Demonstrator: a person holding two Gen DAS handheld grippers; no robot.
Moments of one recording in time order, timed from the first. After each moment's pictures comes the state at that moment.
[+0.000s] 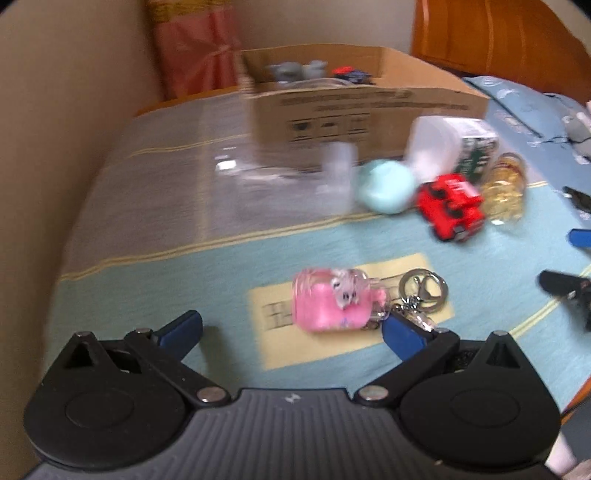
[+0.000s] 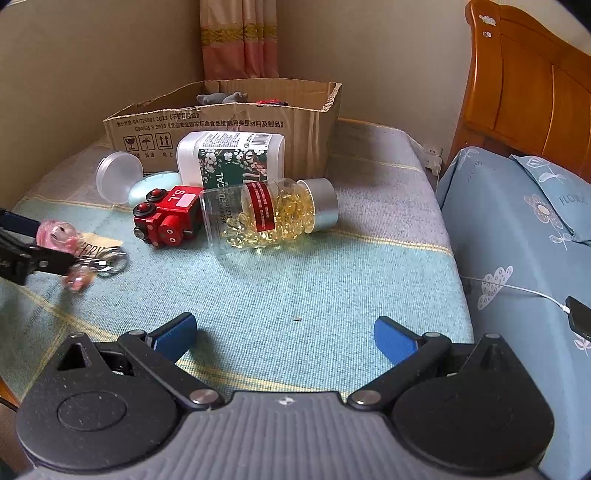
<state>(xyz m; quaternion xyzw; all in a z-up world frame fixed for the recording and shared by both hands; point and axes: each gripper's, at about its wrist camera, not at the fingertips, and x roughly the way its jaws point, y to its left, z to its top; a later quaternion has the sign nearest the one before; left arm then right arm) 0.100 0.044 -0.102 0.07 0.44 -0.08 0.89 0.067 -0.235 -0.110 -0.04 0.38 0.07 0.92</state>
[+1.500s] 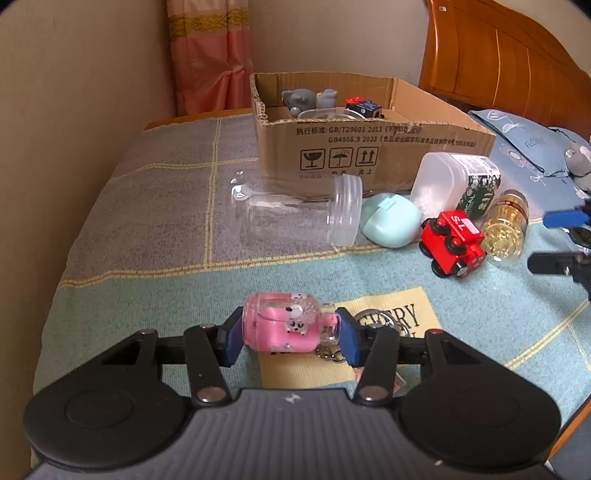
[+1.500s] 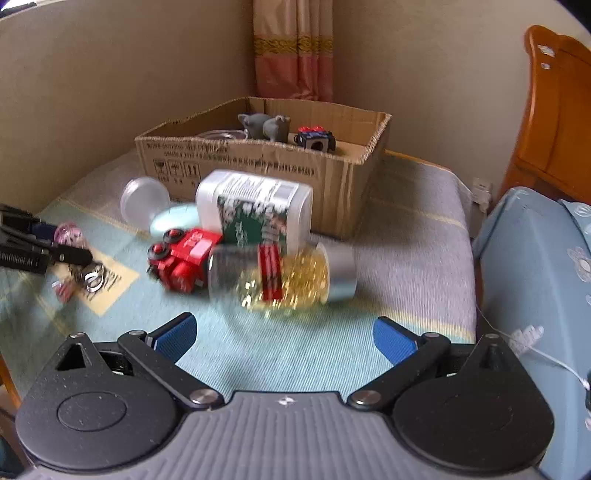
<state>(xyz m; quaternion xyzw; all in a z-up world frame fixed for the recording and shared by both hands) 0.103 0.045 -0.098 0.02 0.41 -0.09 0.91 0.117 -0.247 -0.086 -0.06 0.36 0.19 0.91</state>
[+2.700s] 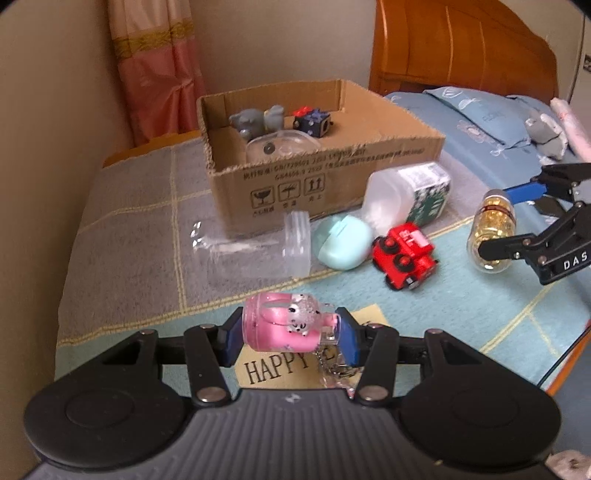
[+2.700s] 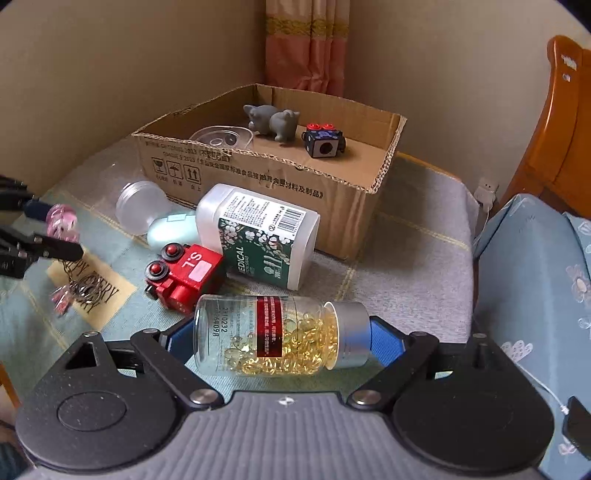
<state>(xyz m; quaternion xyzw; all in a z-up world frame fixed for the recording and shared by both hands) 0.112 0.030 -0.056 0.07 0.42 -0.16 0.89 0.131 -0.234 -0.061 -0.11 0.40 0.17 0.89</state>
